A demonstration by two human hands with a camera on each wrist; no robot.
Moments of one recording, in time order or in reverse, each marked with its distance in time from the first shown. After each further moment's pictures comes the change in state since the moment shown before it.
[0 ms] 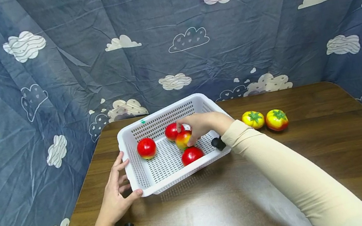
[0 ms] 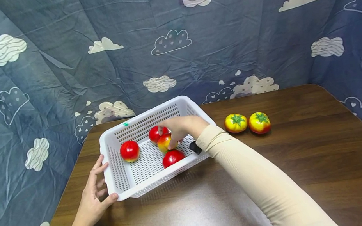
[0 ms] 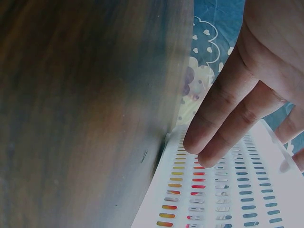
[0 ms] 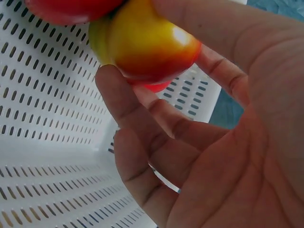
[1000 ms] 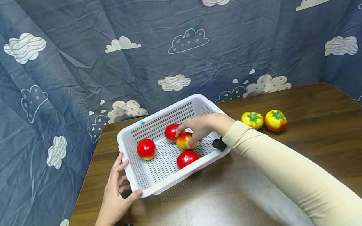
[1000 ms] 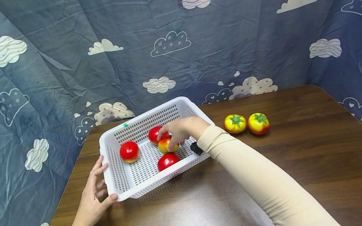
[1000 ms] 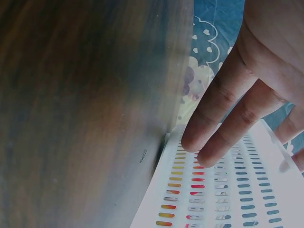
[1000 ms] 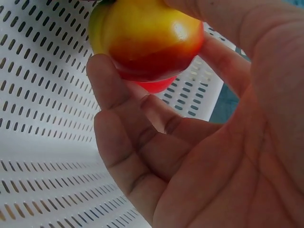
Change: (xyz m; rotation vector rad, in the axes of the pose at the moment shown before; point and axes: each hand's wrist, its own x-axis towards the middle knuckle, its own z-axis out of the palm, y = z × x) left_hand 0.000 0.000 0.000 -0.012 0.001 0.014; right_hand -0.007 -0.001 0.000 -0.006 -0.091 -0.016
